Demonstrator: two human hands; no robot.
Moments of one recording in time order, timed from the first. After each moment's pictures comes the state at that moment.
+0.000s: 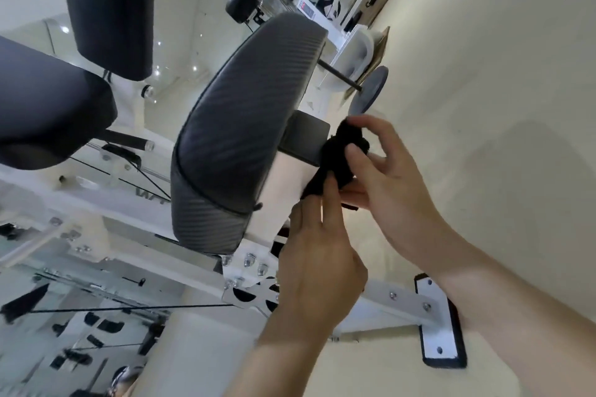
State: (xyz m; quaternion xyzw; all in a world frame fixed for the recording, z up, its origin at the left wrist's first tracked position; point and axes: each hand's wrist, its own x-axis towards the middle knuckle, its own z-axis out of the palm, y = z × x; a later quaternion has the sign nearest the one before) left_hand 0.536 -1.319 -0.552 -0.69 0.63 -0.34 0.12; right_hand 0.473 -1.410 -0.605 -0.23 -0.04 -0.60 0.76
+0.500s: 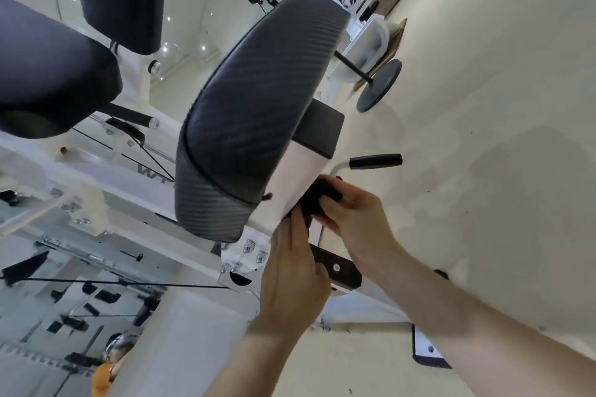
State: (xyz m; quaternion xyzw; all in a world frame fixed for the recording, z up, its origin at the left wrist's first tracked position) left_hand 0.594 -1.296 -0.561 -0.79 0.57 -0.24 0.04; right_hand 0.536 -1.386 -0.607 -0.21 0.04 -0.48 0.85
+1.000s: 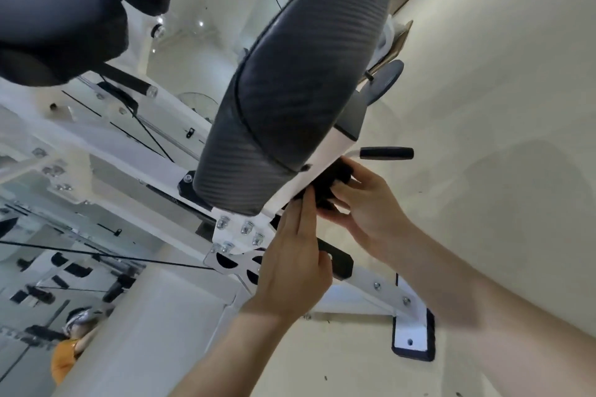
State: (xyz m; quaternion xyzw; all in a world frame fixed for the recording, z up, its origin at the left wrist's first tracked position) left_hand 0.597 -1.287 -0.555 -0.76 0.61 -0.22 0.02; right_hand 0.527 -1.395 -0.602 -0.24 0.01 -0.43 0.87
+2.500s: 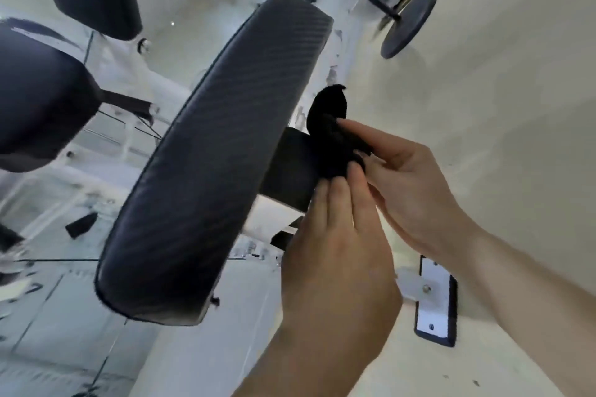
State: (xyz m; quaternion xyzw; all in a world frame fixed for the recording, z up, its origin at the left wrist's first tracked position) left_hand 0.452 -1.373 -0.530 -0.78 0.50 -0.24 0.30; right_hand 0.476 -1.478 -0.612 -0.23 -0.10 -0.50 0.83
